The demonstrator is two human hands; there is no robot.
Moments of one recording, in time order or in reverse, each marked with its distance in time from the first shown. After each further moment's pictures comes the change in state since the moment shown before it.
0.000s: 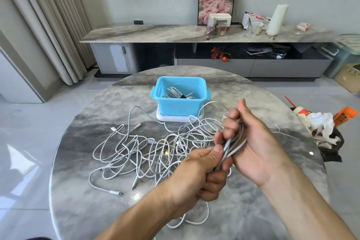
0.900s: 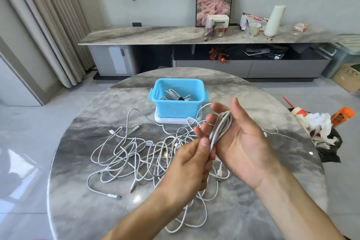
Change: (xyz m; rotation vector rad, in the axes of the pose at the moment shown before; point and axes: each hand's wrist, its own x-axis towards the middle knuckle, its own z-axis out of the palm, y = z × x) left_hand 0.004 -0.003 -0.003 0.209 0.297 0.259; right_hand 0.005 0.004 -0.009 -0.034 -0.325 -0.033
